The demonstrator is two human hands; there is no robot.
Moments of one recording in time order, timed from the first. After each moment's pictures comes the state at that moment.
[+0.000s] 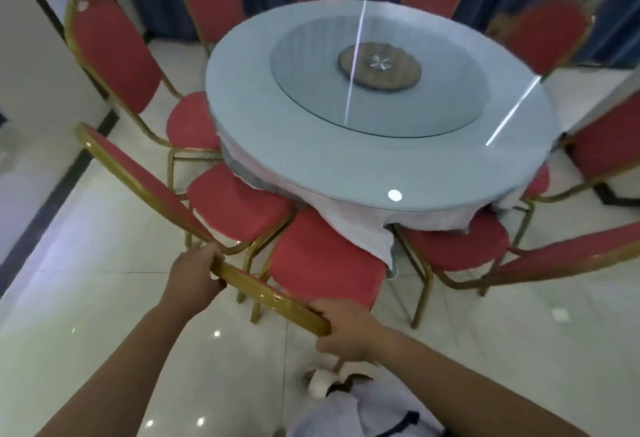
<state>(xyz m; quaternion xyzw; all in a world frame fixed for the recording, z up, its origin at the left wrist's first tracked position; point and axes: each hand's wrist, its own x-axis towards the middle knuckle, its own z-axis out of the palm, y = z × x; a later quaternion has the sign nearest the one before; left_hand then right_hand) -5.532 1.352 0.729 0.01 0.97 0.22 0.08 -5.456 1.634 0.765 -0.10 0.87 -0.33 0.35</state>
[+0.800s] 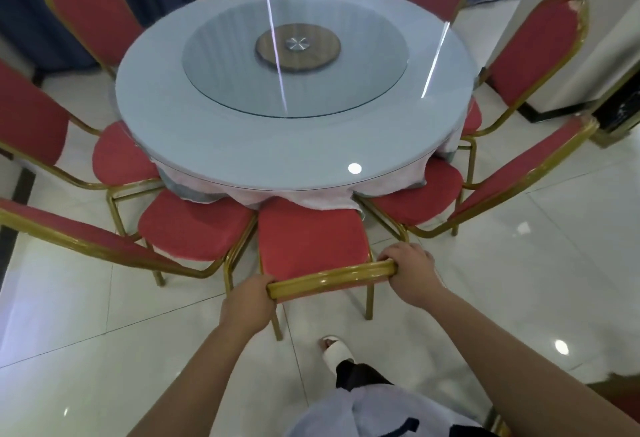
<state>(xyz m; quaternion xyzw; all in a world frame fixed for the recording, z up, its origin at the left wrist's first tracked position) -5.524 1.458 0.722 0.13 0.95 0.17 0.25 -5.440 1.753 0.721 0.18 0.95 -0.22 0.11</state>
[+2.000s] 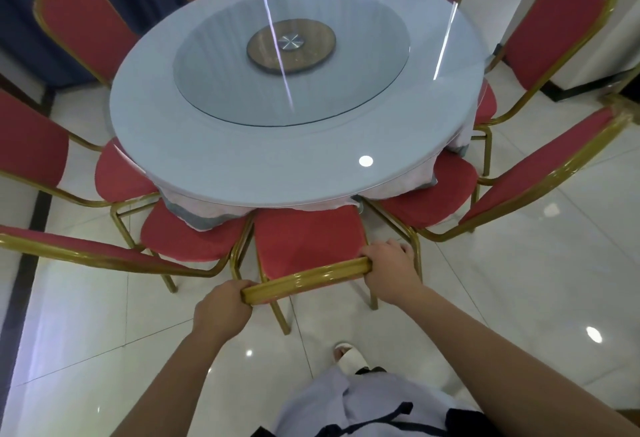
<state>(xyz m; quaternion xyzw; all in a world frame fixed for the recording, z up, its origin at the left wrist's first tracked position) -5.586 1.469 0.726 0.09 0.96 0.10 0.23 -5.509 1.761 0.726 0.15 0.95 -0.23 0.14</state>
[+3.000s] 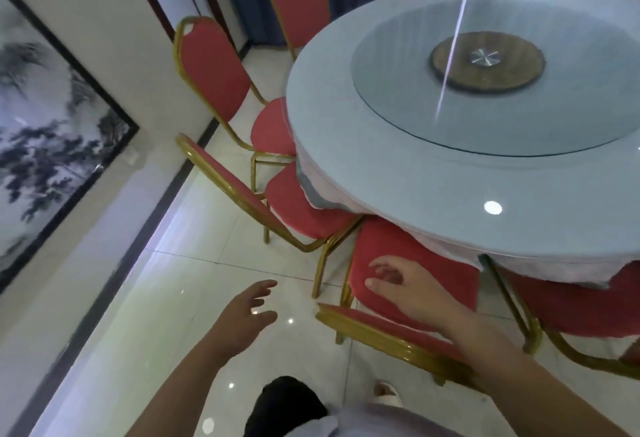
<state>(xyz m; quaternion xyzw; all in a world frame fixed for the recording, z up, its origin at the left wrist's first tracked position) -5.541 1.344 0.735 -0.19 0.85 0.45 0.20 -5.614 1.652 0.758 -0.04 0.84 -0.47 0.28</state>
